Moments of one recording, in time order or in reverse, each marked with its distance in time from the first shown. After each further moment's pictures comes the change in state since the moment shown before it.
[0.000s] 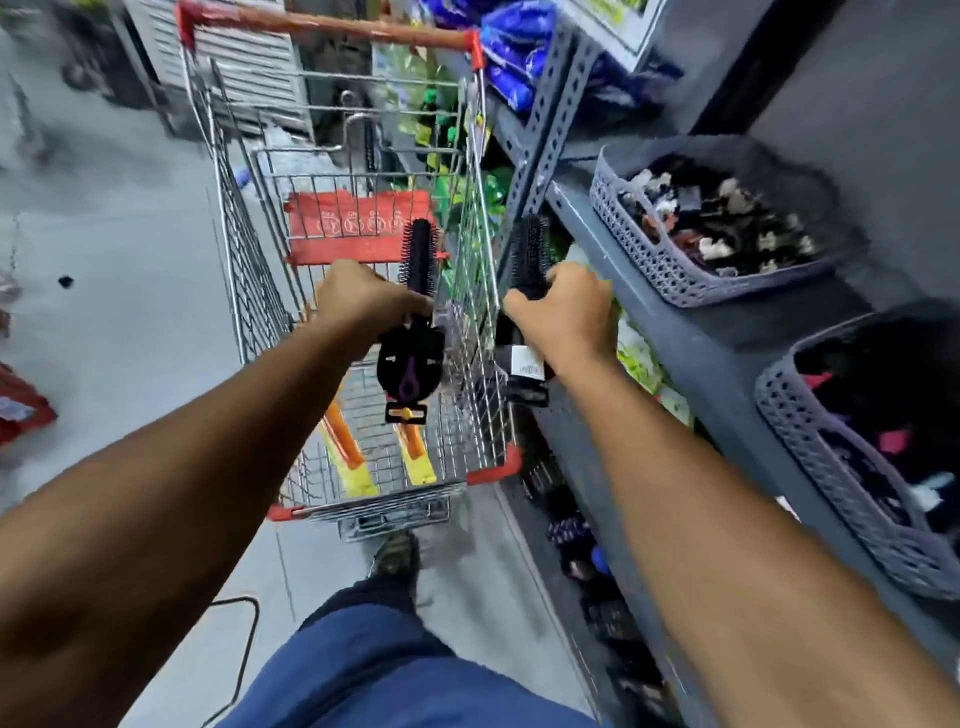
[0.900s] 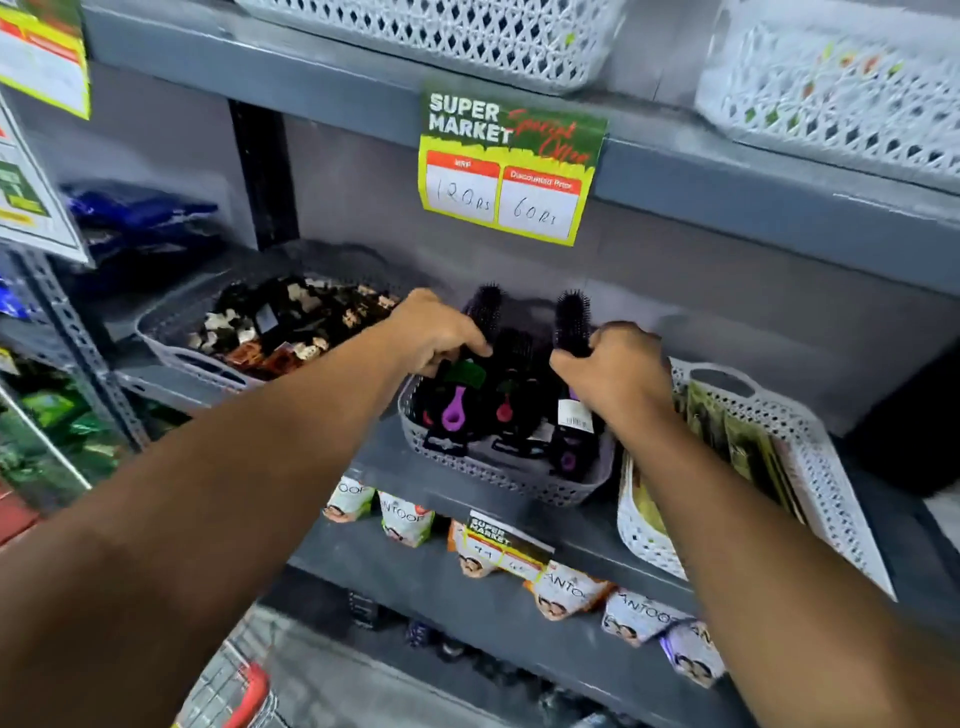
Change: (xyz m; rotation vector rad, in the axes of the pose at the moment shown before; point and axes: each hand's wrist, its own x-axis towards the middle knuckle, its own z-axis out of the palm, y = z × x) left_hand -0.165 0.269 0.296 0.213 -0.879 0.525; right_hand -0.064 0.230 -0.281 -0.270 0.477 0.666
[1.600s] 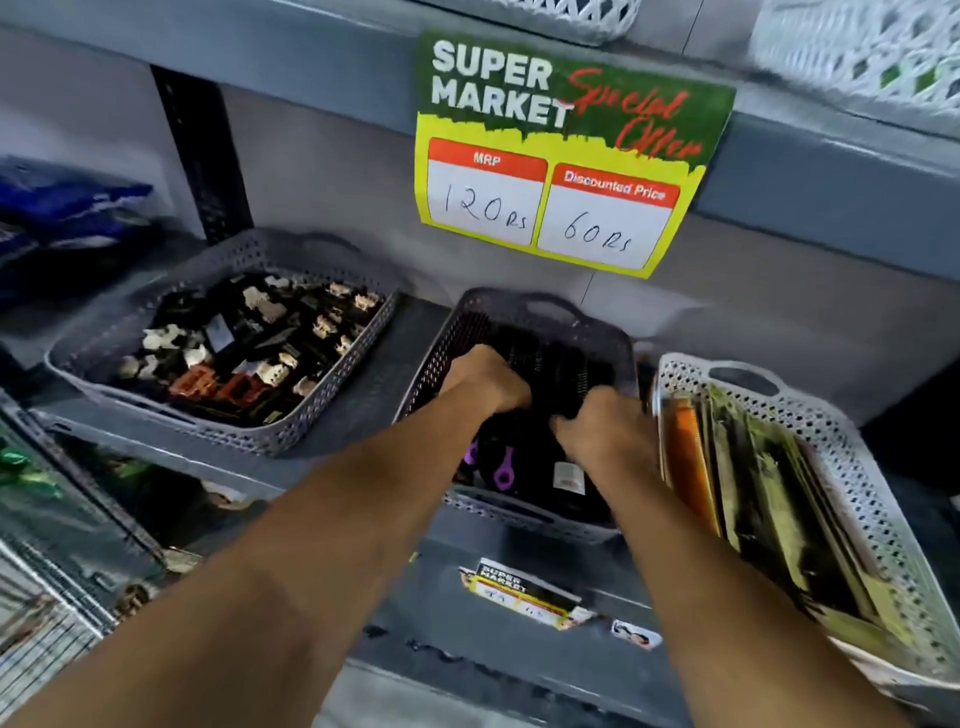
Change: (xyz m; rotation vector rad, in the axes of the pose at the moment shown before) left_hand 0.059 -0.021 0.080 0.284 -0.025 0.000; right_hand 0.022 0.029 0.091 -0.212 -0.134 0.172
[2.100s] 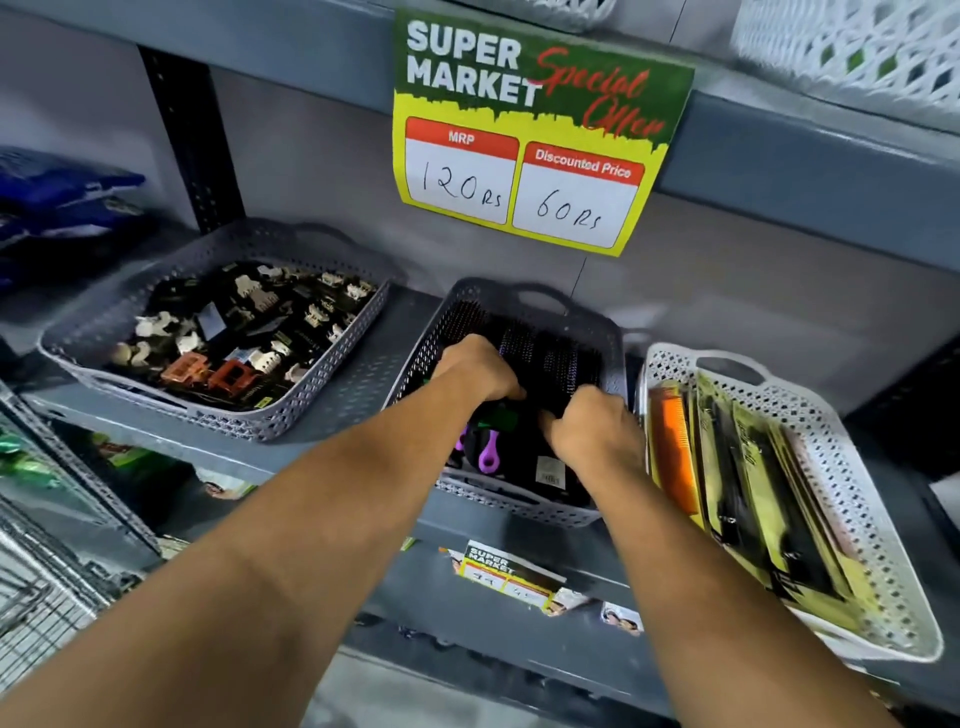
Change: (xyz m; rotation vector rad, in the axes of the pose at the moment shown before) left_hand -0.005 0.005 -0.003 0.081 -0.086 0.006; right_hand -0.014 0.004 -0.006 -0.017 -0.079 -0.006
